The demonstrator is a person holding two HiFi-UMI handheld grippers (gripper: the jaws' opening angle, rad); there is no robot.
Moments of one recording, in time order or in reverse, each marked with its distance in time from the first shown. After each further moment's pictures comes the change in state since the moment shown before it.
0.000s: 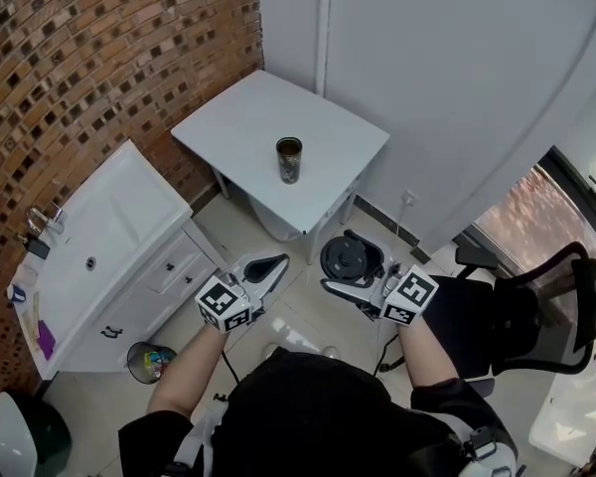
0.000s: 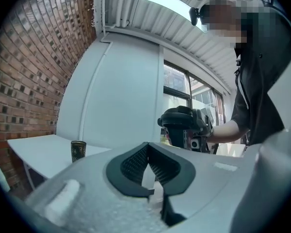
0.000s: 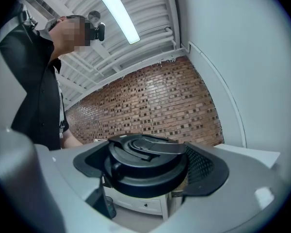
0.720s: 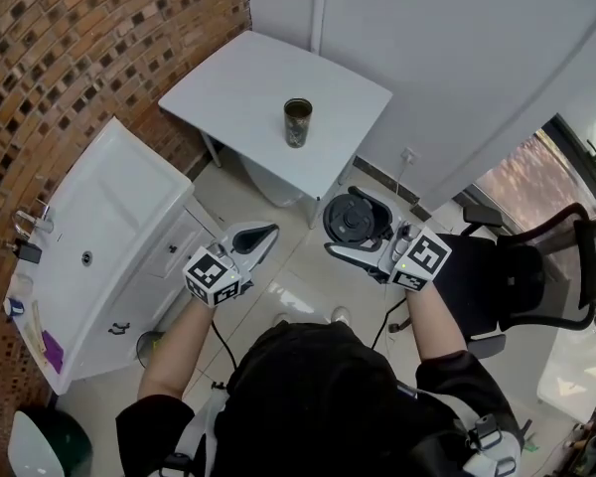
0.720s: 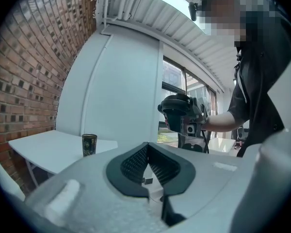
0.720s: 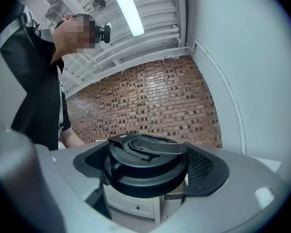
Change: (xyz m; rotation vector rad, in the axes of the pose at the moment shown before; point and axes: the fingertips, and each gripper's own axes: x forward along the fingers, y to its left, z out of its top) left arm -0.056 0.064 -0.018 -0.007 0.082 -0.076; right arm 0.071 0.008 0.005 -0.074 0.034 -0.049
